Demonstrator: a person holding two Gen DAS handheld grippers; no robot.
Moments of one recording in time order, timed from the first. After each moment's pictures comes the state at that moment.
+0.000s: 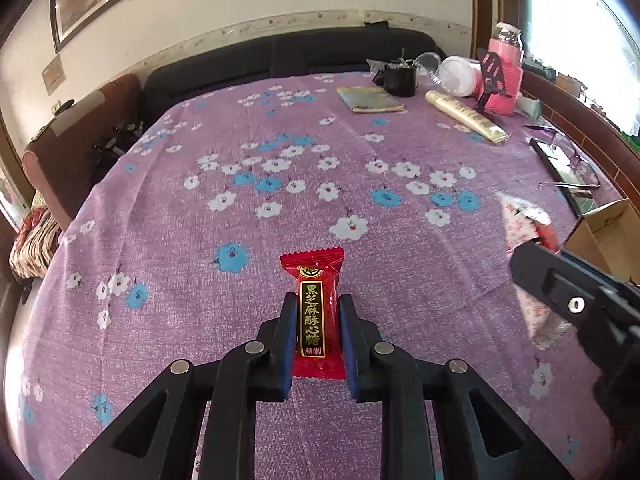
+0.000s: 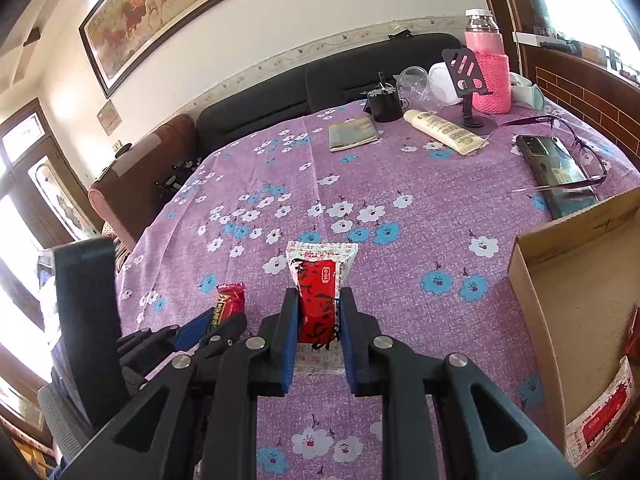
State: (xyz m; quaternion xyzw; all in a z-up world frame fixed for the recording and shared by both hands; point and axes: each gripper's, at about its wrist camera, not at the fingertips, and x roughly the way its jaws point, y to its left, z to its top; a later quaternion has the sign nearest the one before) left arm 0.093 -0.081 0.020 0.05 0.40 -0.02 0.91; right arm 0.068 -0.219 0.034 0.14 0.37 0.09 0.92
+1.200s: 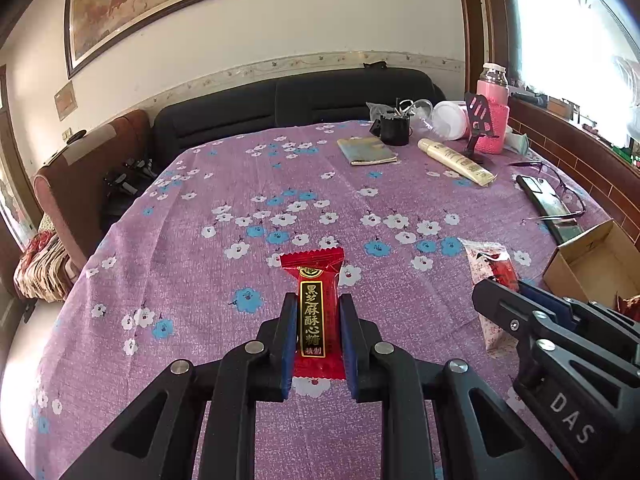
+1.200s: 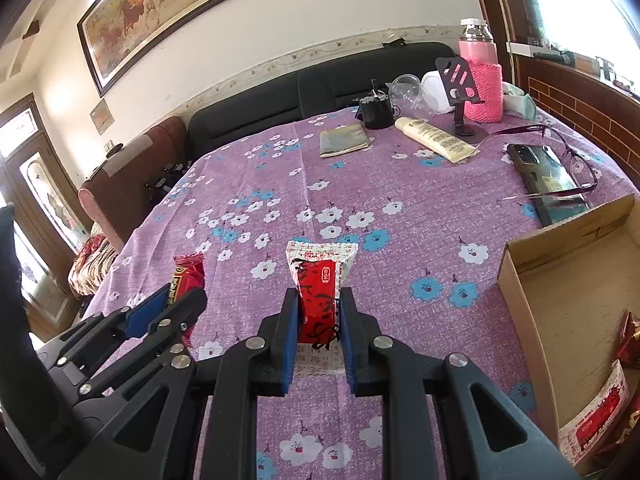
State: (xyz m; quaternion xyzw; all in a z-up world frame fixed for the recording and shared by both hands) left arm 0.072 -0.083 0.049 0.05 0.33 -0.02 0.94; right arm 0.069 -0.219 0.032 0.12 0.36 0.07 0.92
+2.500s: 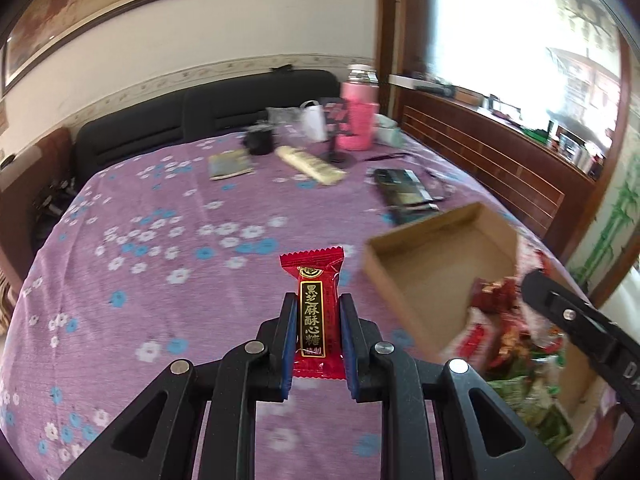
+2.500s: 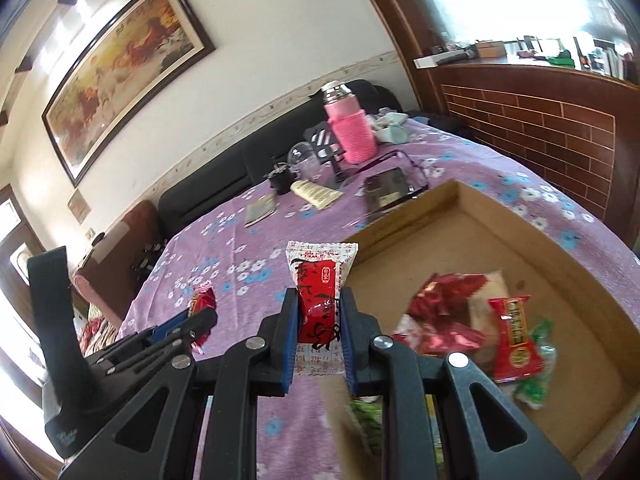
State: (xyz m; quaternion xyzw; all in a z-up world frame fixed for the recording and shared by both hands) left arm 0.010 -0.200 0.085 0.05 0.34 -0.17 0.92; right arm -0.073 -0.368 0.076 0.23 0.27 -0.02 0.93
